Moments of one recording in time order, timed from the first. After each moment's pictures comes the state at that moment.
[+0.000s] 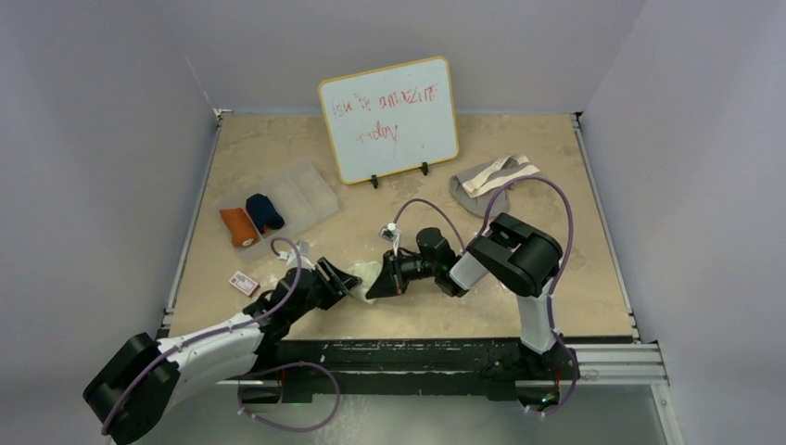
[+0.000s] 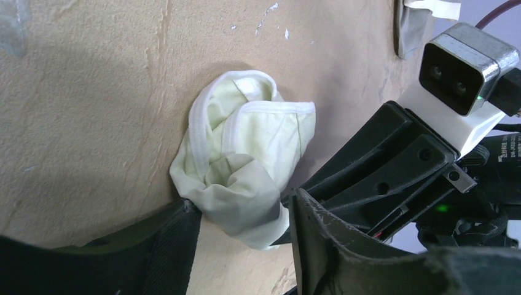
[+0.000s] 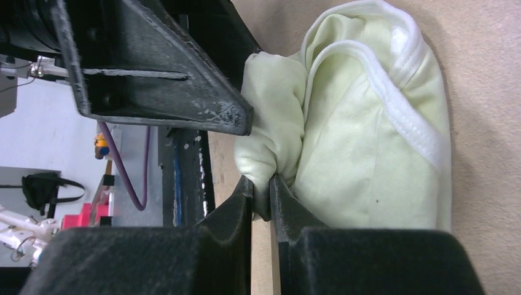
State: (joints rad) left arm -0.71 0.85 0.04 0.28 -0.09 -1.22; right arm 0.80 2.00 0.62 0.98 -0.83 0.68
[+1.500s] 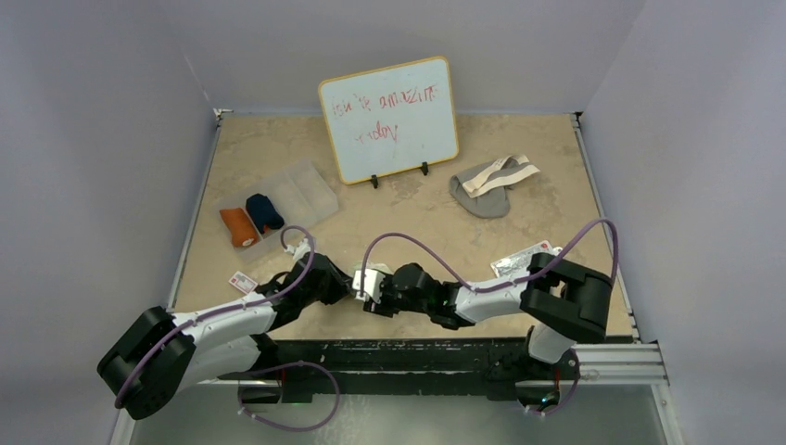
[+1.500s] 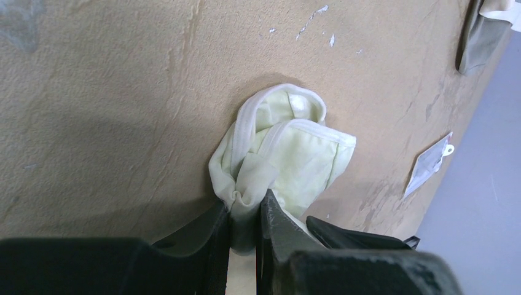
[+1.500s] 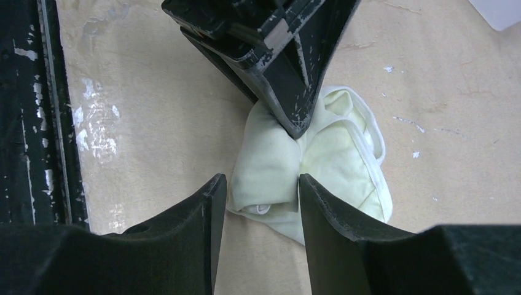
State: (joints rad) left arm -0.71 1.05 0.22 0.09 -0.10 -1.26; right arm 1.18 1.61 0.58 0.53 -0.05 -0.29
